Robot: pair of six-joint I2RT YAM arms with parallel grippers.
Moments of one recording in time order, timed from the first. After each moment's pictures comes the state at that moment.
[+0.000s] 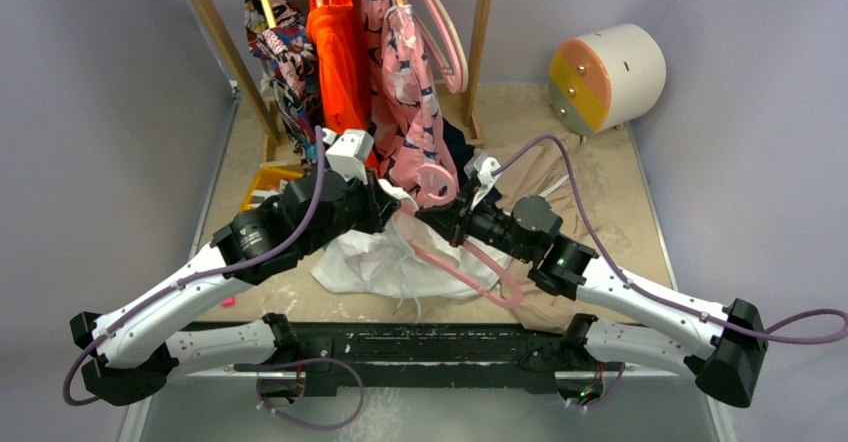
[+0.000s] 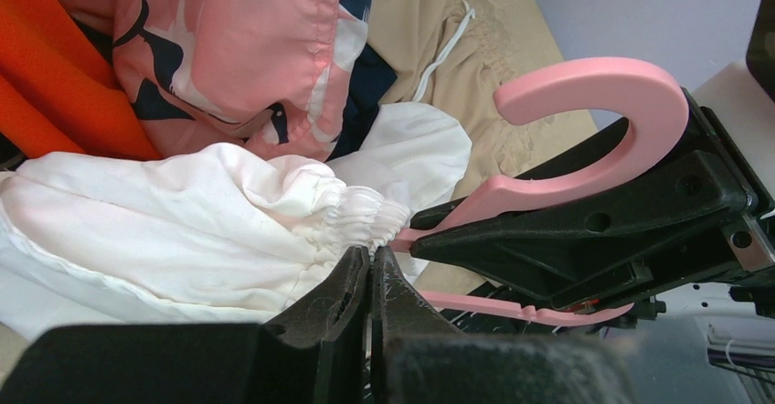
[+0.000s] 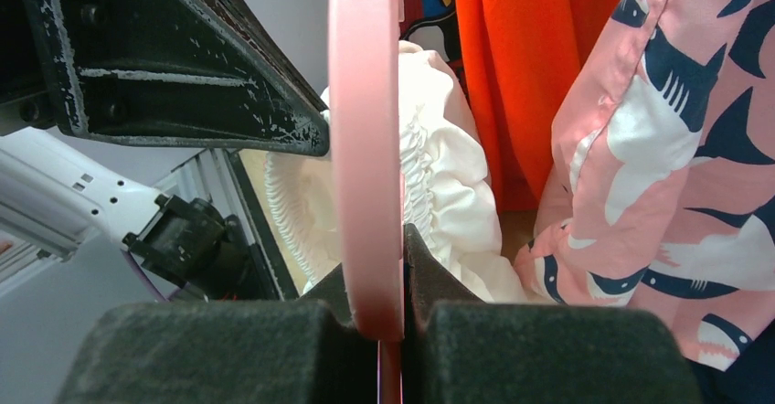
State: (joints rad) left arm -0.98 0.98 1.22 -0.65 -0.28 -0.61; right arm 0.95 0.99 0.73 0.25 -0.07 0.32
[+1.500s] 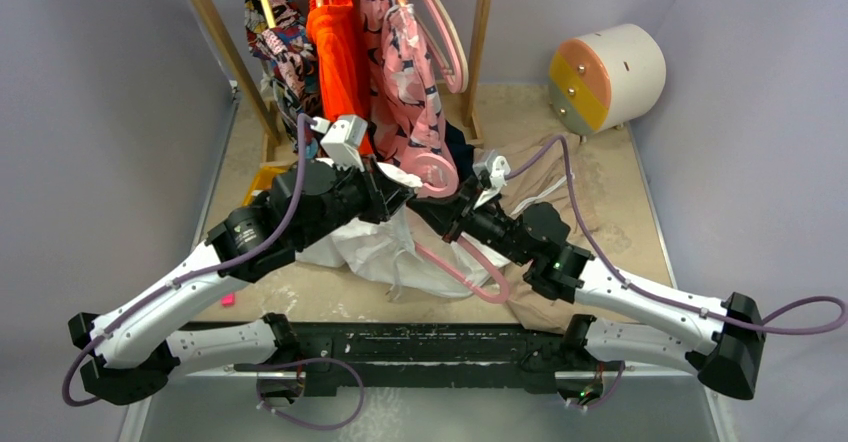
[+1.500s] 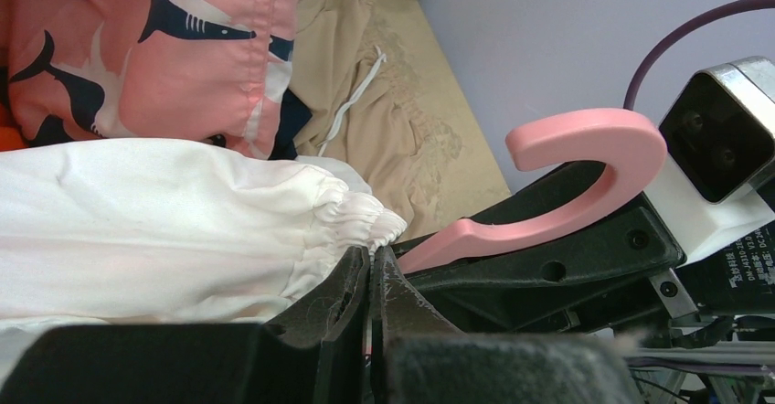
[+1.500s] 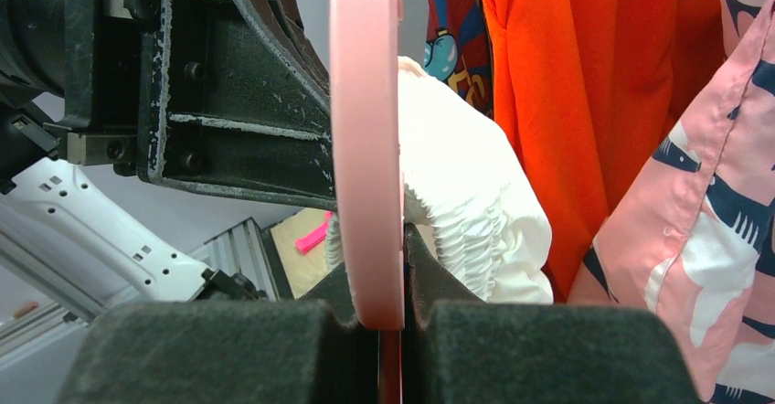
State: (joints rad) left arm -0.98 0.99 1.27 -0.55 -0.20 -0.71; right arm 1.02 1.00 0.75 0.45 0.01 0.31
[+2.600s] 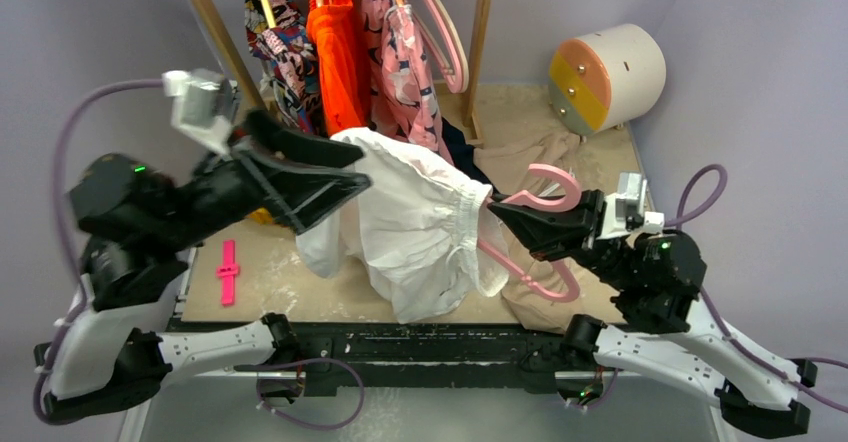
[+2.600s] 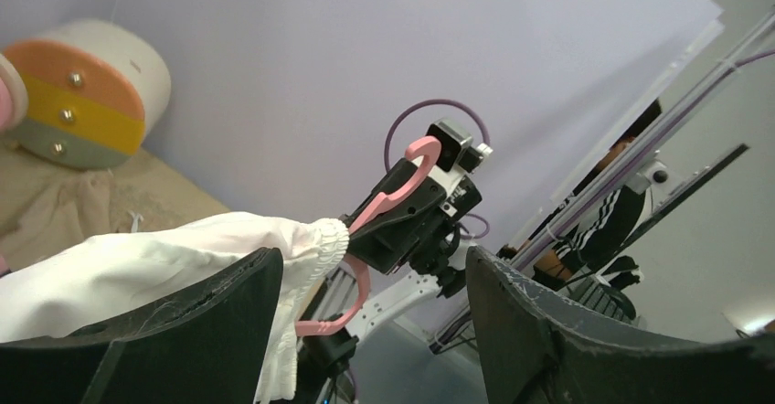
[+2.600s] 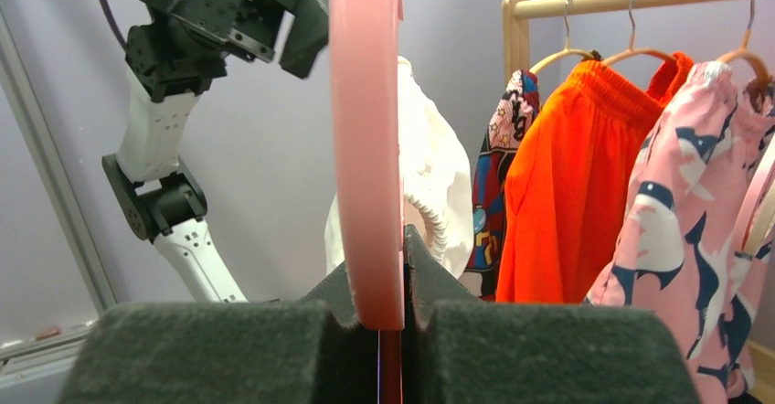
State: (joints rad) left arm -0.98 0.92 1.72 -0.48 0.15 -0.62; right arm 1.02 0.56 0.89 0.21 -0.11 0.16
